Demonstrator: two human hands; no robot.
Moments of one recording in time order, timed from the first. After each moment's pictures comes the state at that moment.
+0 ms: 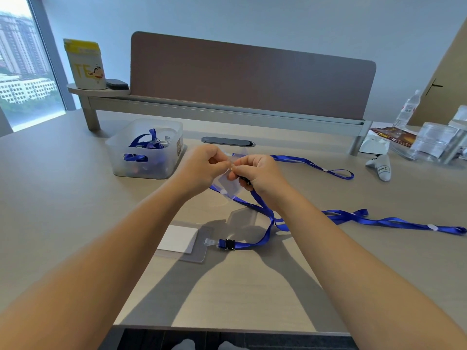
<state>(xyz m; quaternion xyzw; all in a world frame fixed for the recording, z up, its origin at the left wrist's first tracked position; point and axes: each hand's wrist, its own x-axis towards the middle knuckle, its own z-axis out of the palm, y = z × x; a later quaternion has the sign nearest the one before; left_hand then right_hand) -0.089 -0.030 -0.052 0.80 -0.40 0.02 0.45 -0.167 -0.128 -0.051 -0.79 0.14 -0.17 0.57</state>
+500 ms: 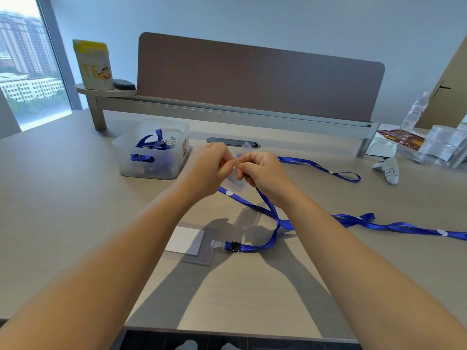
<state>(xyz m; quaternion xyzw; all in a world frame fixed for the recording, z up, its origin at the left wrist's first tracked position) -0.085 -0.028 -0.053 0.82 -0.44 0.11 0.36 -0.158 -0.127 -0.048 -0.83 0.11 -0.18 0.52</state>
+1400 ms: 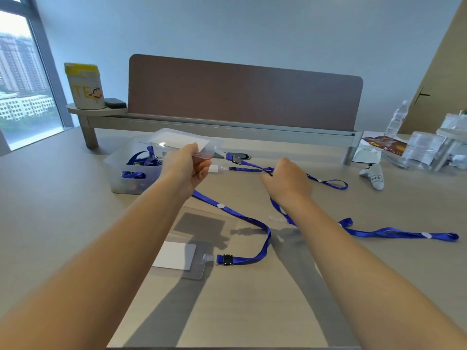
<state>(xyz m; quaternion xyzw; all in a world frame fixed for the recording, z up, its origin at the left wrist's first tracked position) -0.077 -0.028 -0.023 0.56 -0.05 -0.21 0.80 -0.170 -0.169 -0.043 -0.90 0.35 -0.21 0.13</state>
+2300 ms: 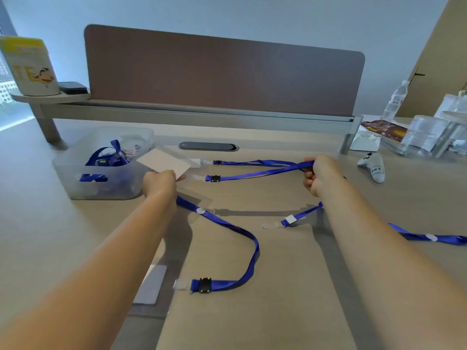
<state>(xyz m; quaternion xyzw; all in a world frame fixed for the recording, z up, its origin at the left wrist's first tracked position) -0.015 -0.092 -0.089 0.70 0.10 -0.11 0.70 -0.152 -0.297 -0.058 -0.46 0.47 -0.34 0.67</state>
